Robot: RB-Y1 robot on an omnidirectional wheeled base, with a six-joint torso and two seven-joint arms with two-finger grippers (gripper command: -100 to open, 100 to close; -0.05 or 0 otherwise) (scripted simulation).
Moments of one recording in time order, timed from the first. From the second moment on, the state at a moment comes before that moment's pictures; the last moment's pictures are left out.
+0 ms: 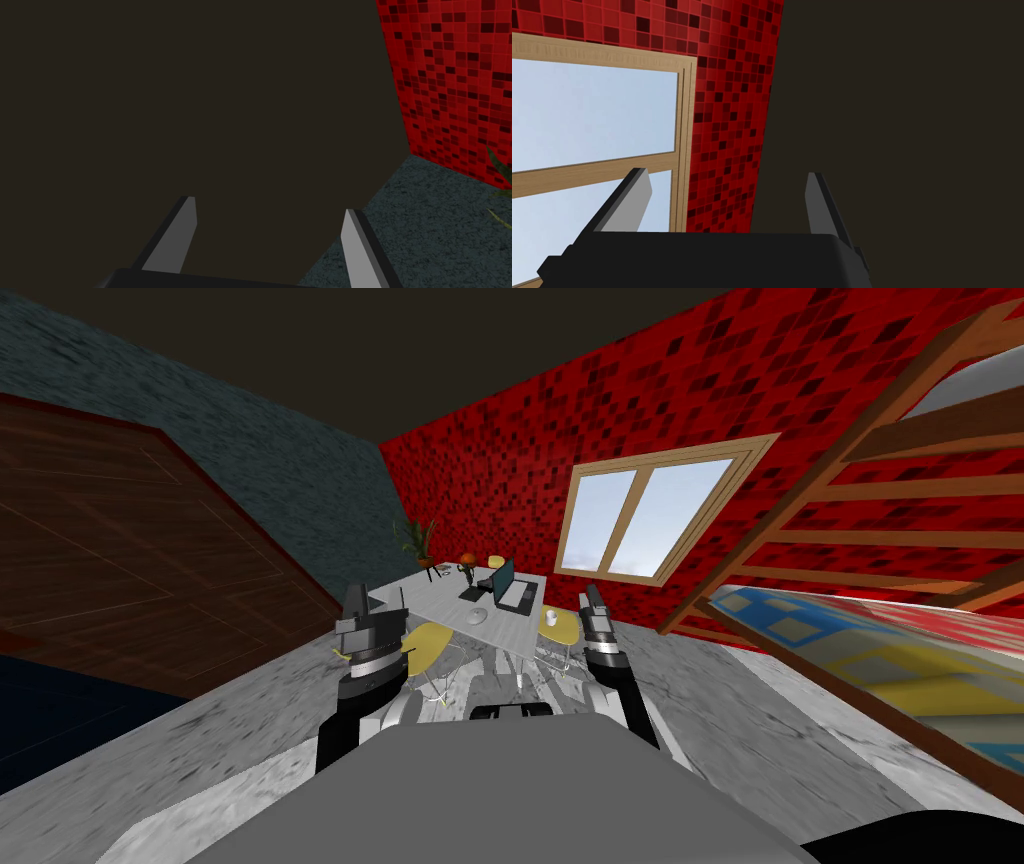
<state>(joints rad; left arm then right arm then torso) 0.52 0.00 0.01 -2.36 0.07 -0.64 -0.10 0.50 -0.02 0.02 -2.24 0.07 -0.47 0.16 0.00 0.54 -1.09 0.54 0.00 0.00</state>
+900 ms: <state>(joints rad) 0.52 0.00 0.01 -2.35 0.07 -0.64 -0.10 0.46 -0.19 -0.06 -2.13 0.16 -0.31 0.23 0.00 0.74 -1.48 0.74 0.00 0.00</state>
